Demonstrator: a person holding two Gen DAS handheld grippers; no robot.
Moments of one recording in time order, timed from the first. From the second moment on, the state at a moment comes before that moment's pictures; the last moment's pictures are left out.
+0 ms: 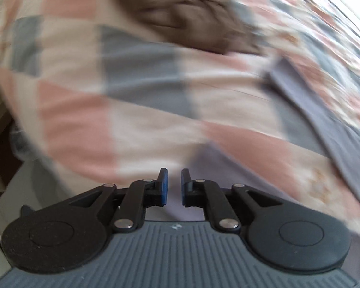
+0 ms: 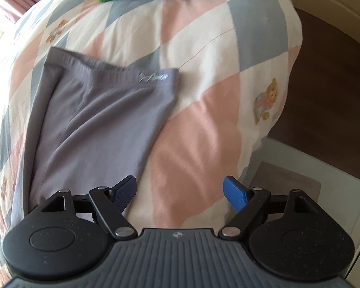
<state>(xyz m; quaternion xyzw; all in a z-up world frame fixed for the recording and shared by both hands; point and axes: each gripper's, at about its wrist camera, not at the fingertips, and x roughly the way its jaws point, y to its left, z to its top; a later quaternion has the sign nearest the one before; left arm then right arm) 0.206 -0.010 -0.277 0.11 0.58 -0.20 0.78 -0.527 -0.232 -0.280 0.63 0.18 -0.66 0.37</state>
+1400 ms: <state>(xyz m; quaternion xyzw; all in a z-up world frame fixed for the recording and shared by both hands) 0.291 -0.218 -0.341 0.07 0.63 -0.24 0.74 -0.101 -0.291 -0.343 -0.19 0.60 -0.11 0.77</state>
